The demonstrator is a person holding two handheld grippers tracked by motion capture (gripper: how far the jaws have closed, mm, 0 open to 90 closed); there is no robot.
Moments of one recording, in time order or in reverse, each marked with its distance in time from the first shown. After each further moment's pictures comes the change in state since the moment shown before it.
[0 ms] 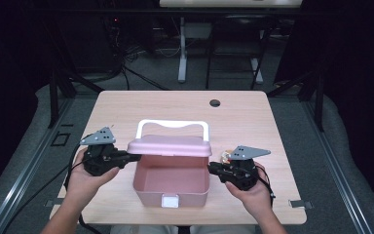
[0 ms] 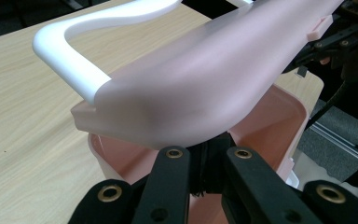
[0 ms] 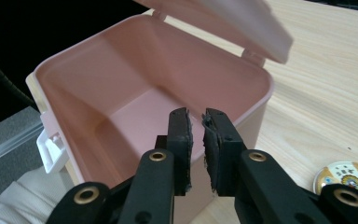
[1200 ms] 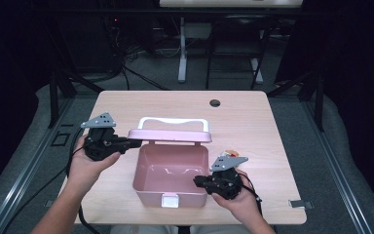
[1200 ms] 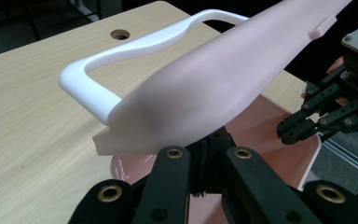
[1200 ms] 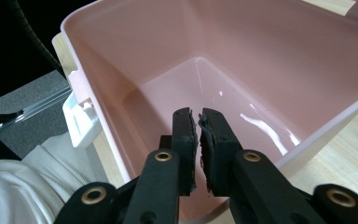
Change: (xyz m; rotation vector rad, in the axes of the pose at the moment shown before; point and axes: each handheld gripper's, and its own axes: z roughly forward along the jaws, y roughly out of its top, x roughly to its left) left arm 0.016 0.027 0.002 -0.014 0.018 -0.028; right arm 0.024 -0.014 0.033 0.103 0.109 -0.062
